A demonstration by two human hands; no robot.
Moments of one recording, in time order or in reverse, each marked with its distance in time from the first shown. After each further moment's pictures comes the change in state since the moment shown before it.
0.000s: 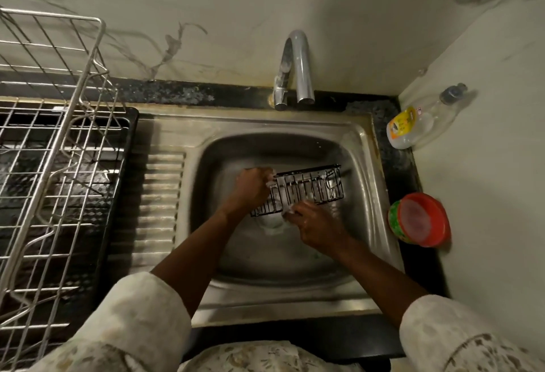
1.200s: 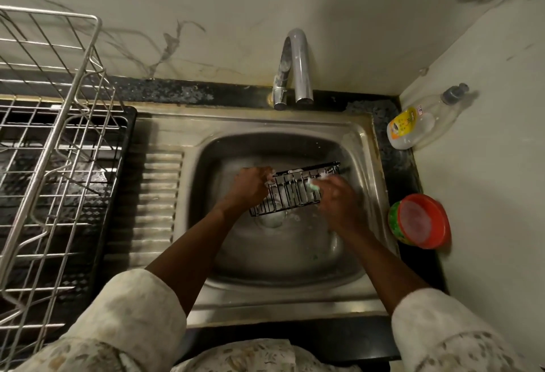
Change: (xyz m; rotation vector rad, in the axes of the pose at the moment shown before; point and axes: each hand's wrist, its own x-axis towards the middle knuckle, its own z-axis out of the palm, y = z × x) left_hand 0.006 -0.001 -0.002 0.007 -0.061 -0.042; right_hand 0.004 0.036 -0.017 0.043 0.332 0.436
